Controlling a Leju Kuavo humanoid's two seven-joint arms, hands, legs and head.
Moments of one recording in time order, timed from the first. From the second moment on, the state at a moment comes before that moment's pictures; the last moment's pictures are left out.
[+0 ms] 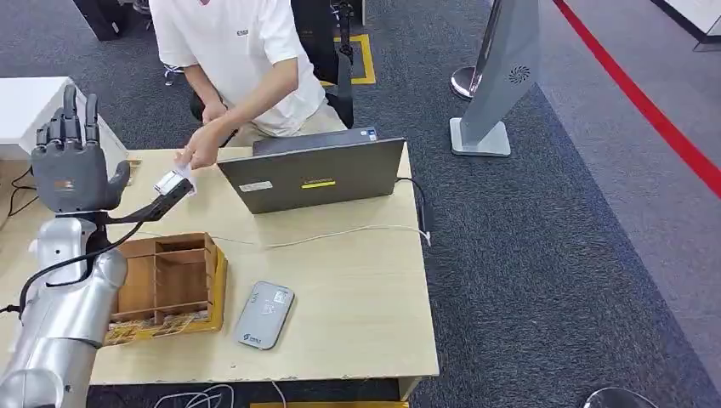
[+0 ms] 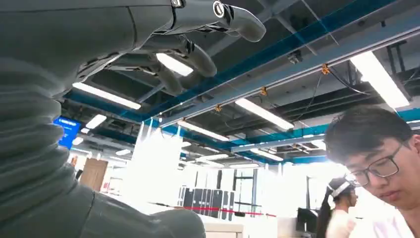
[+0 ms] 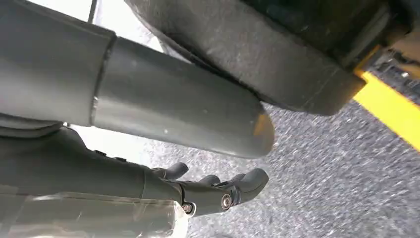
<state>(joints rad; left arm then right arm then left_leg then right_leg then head) -0.64 0.16 -0.10 -0.92 -1.42 0.65 -0.09 -0.08 0.23 -0.60 -0.19 1.52 -0.04 0.14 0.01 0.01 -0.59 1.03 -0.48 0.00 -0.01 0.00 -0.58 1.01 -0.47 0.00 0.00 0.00</state>
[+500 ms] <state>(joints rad) -0.29 0.16 -0.42 -1.56 -1.47 0.50 -0.02 -0.07 0.23 -0.65 -0.19 1.45 -0.06 0.16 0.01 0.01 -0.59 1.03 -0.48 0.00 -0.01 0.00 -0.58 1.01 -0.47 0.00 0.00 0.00</state>
